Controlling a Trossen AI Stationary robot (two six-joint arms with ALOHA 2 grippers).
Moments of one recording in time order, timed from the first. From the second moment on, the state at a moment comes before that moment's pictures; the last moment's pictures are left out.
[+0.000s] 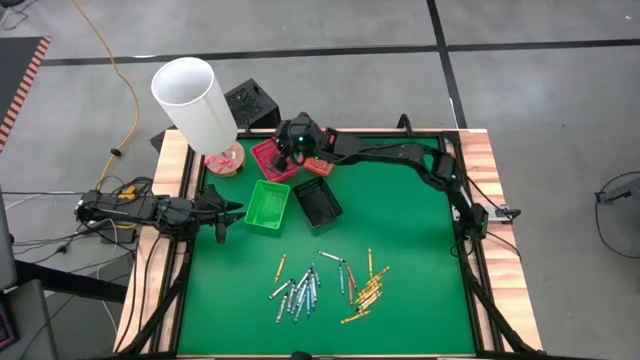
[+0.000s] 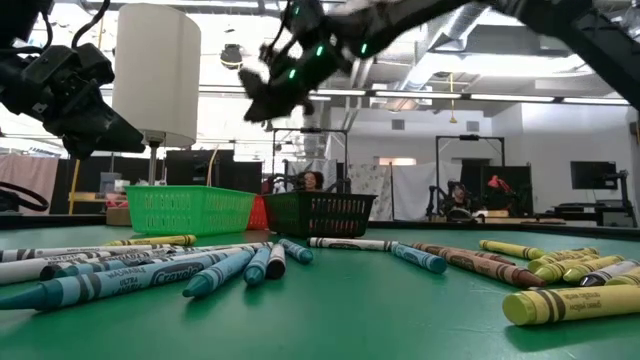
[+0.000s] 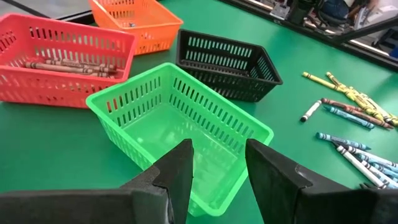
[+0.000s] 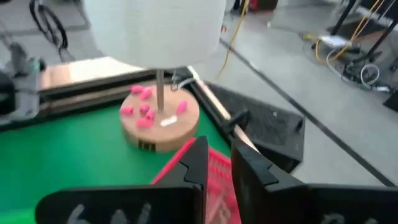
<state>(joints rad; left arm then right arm) -0.16 0.05 0.14 -0.44 -0.44 -0.44 -0.30 2.11 1.90 -0.13 0.21 -0.01</state>
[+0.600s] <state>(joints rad) -0.16 0.05 0.14 -0.43 -0.45 -0.47 -0.26 1.87 1.89 -0.99 0.22 0.22</state>
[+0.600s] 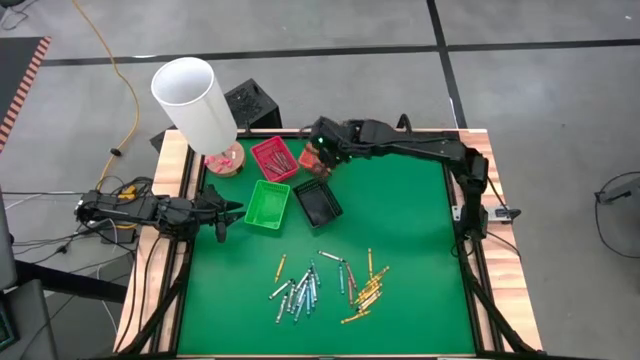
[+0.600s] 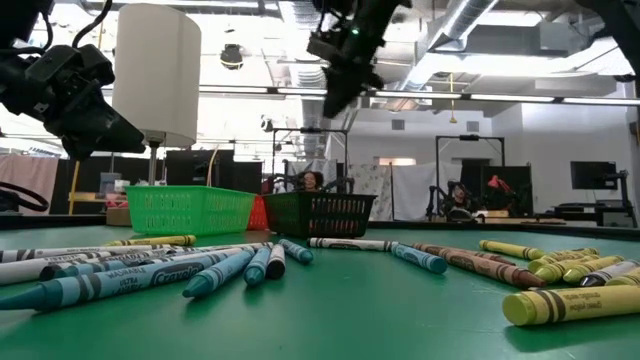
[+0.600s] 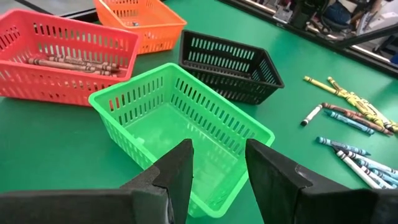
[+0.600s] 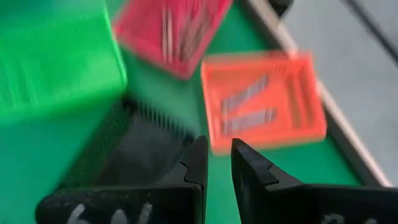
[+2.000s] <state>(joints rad) -0.16 0.05 0.14 -0.43 -0.46 -0.49 0.67 1.89 1.78 -1.47 0.30 1.55</state>
